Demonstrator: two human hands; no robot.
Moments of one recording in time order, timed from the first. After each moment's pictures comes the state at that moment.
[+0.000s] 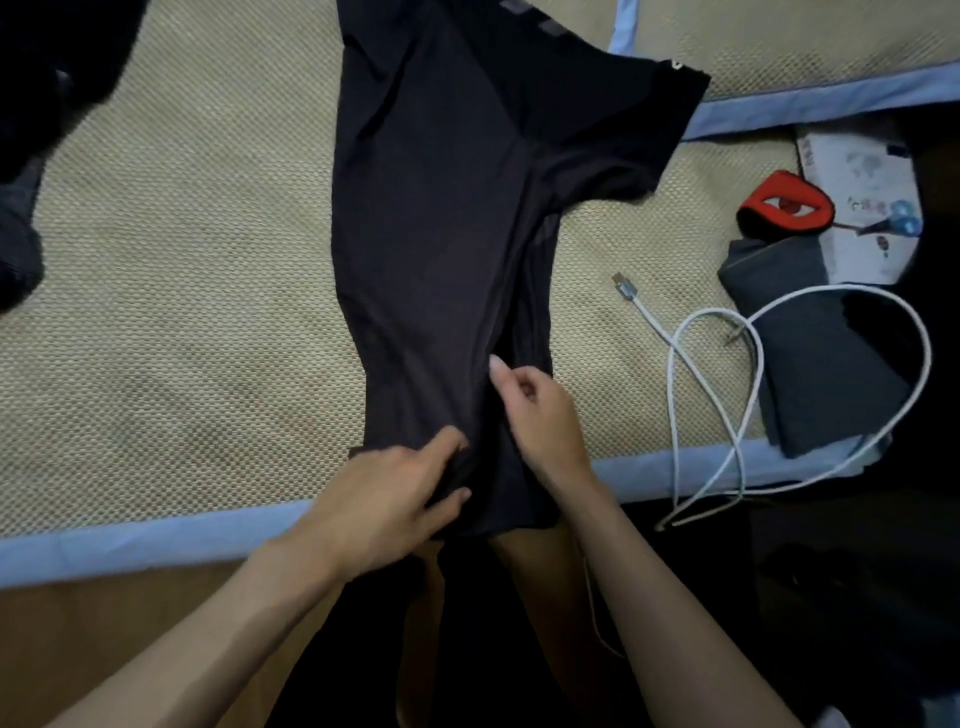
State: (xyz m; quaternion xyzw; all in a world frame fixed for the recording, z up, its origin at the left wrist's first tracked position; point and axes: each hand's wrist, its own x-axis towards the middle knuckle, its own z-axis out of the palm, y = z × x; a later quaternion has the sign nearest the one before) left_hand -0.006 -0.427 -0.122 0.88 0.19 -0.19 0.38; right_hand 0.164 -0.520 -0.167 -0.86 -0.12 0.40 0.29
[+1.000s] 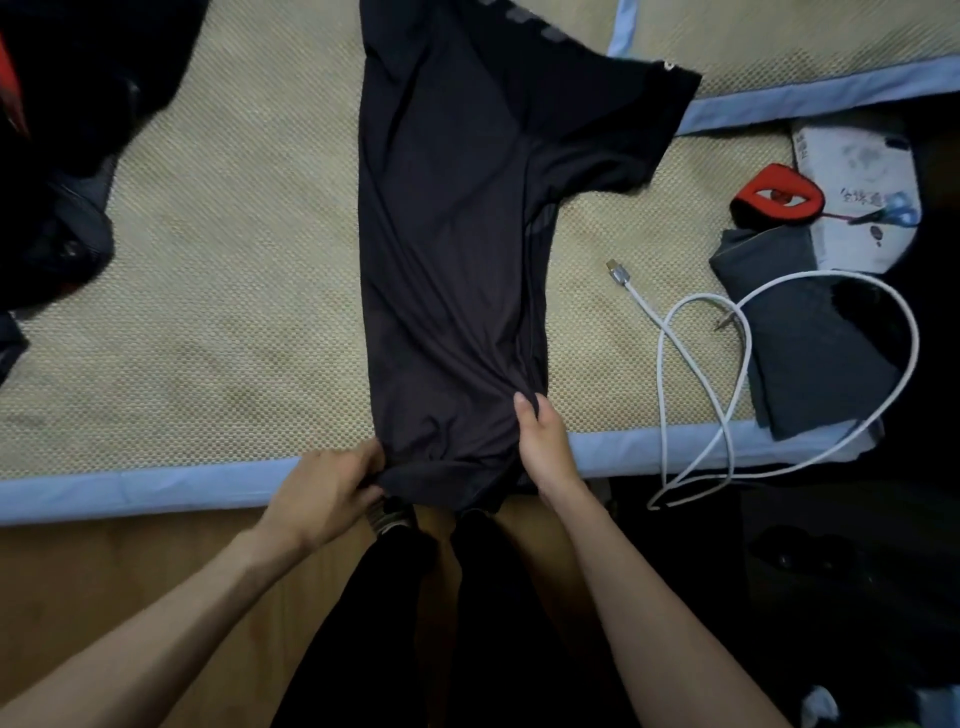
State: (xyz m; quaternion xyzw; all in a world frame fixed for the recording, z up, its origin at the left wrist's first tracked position) left_hand -0.079 -0.440 -0.147 0.85 0.33 -0.27 0.31; right_hand 0.141 -0.577 -0.182 -0.80 -0.03 0.46 0.37
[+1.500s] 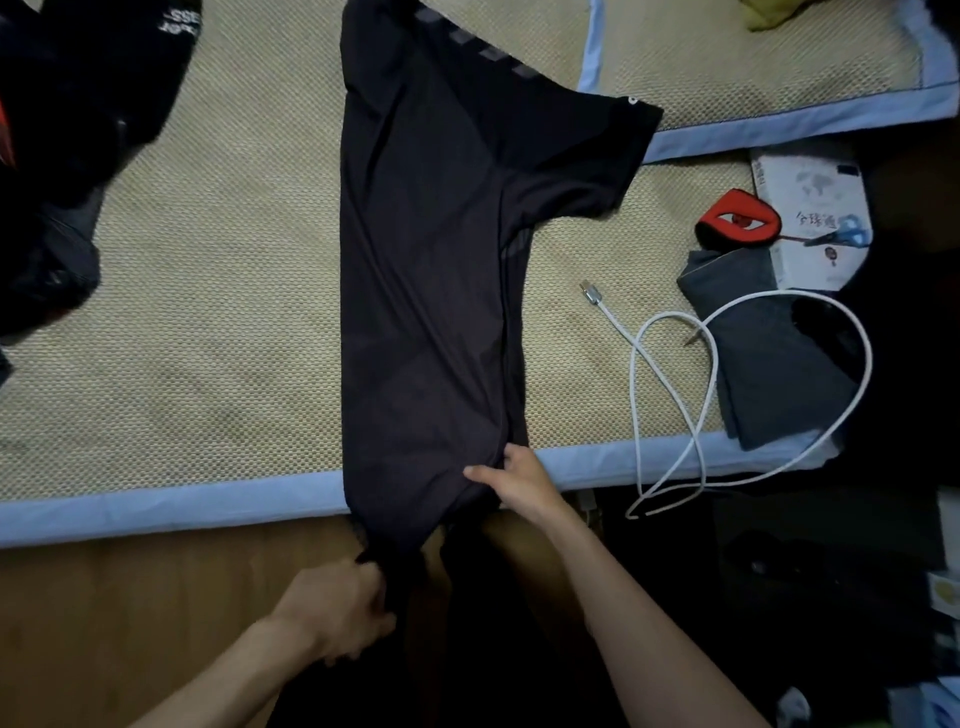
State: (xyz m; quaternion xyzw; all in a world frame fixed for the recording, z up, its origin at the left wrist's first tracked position) left_hand -0.077 -0.503 -0.104 0.74 0.25 -0.51 0.36; right_hand 0.141 -0.599 -0.181 -0.74 0.00 0.61 0.29
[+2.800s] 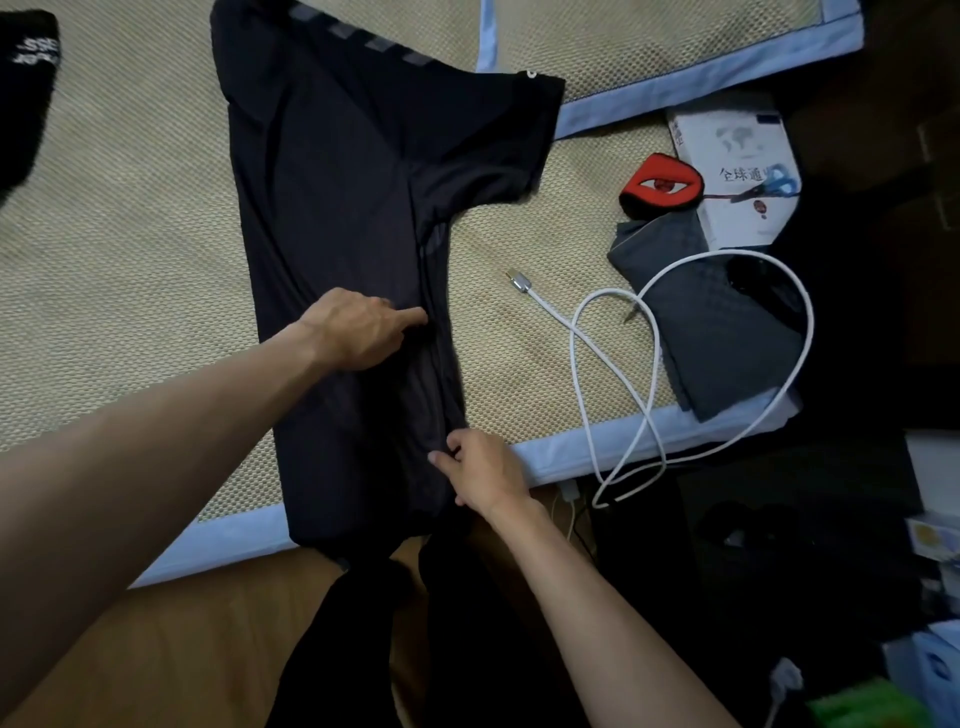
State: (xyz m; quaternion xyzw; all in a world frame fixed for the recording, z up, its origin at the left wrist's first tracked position) left_hand 0.161 -0.363 -0.151 0.96 0.05 -0.28 0.05; right_hand 0.173 -0.602 -0.176 -0.84 -0.25 0.47 0.12
